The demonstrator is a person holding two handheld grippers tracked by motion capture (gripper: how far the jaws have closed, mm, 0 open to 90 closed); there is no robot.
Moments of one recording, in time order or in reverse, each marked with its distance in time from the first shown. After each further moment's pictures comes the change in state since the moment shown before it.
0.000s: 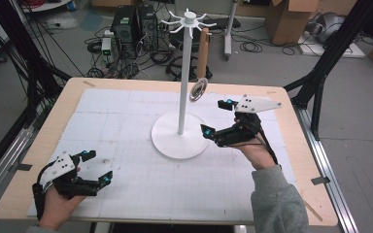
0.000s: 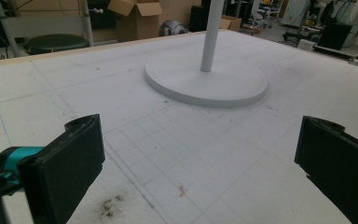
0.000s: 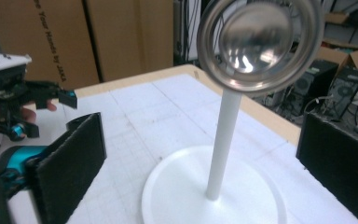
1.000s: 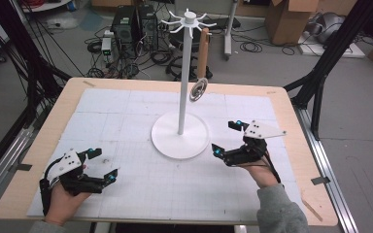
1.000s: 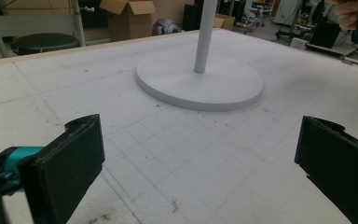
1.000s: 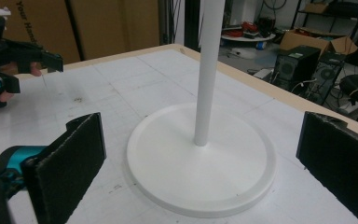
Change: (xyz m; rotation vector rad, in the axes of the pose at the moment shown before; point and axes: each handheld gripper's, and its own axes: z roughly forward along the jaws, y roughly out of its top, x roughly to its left) left arm 0.000 0.002 0.014 0.009 -0.029 0.003; right arm -0.005 -0.077 -0.018 -0.009 -0.072 0.028
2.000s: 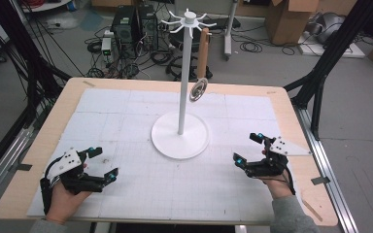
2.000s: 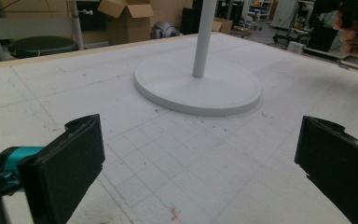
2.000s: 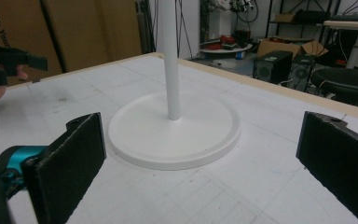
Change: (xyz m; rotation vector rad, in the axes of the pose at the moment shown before) left arm 0.001 0.002 0.001 -0.017 -0.007 -0.007; right arm -0.018 -0.051 -0.051 -0.089 -0.072 0.075
